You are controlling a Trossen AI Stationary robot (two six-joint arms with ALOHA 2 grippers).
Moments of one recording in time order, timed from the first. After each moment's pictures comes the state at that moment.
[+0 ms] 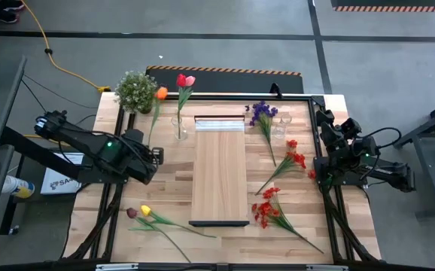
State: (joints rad) left arm -0.43 1.17 1.20 -1.57 -0.58 -1.92; right arm -0.29 0.02 0.02 0.84 0.10 0.46
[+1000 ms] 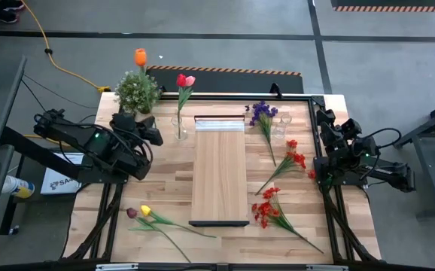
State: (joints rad) left arm -0.43 1.15 1.33 -1.57 -1.25 -1.80; right arm -0.29 0.02 0.02 0.84 0.10 0.42
